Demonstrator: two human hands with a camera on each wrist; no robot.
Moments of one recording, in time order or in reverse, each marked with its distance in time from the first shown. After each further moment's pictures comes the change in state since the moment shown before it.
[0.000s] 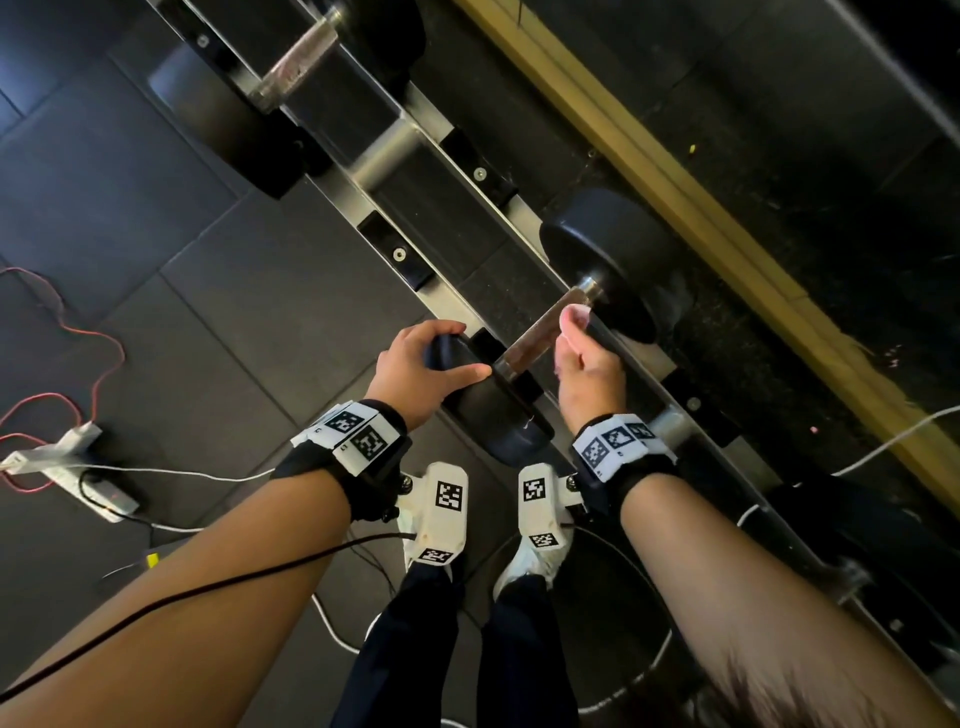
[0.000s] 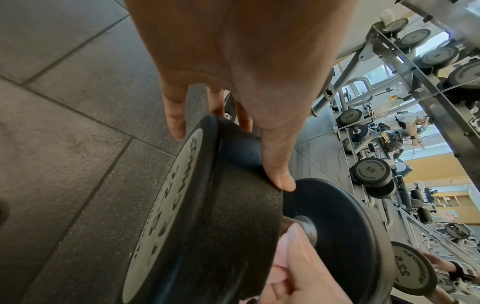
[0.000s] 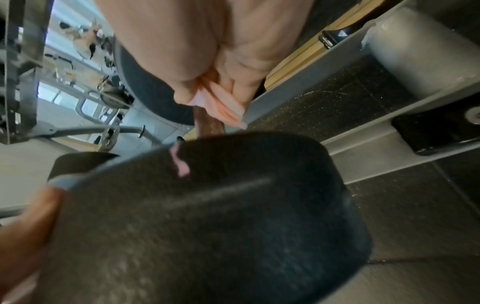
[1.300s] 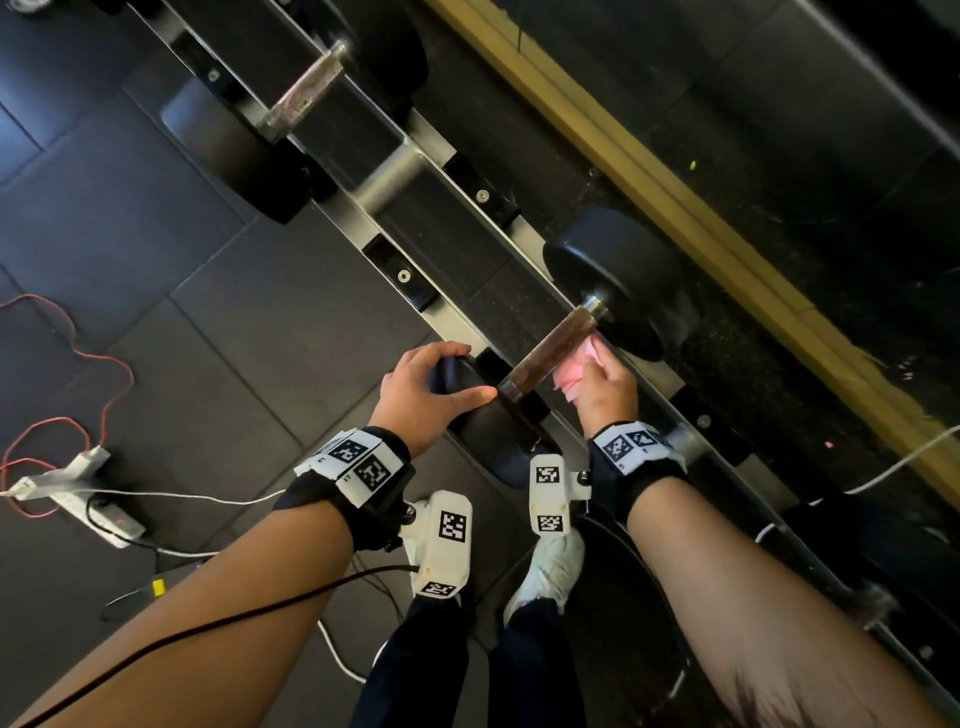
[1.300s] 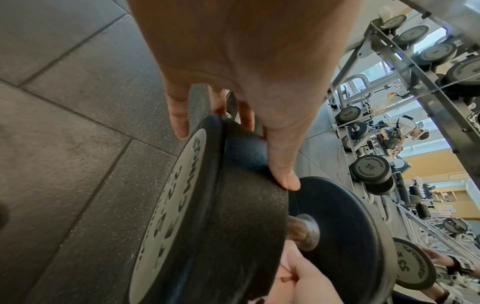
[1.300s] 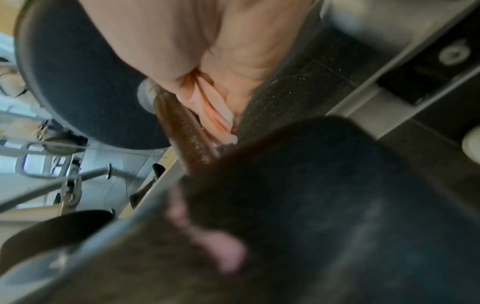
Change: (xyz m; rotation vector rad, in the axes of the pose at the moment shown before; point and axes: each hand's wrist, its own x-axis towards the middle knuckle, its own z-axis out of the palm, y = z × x) left_hand 0.000 -0.003 0.000 0.018 -0.010 -0.006; right_hand 0.045 0.033 0.003 0.106 0.137 0.105
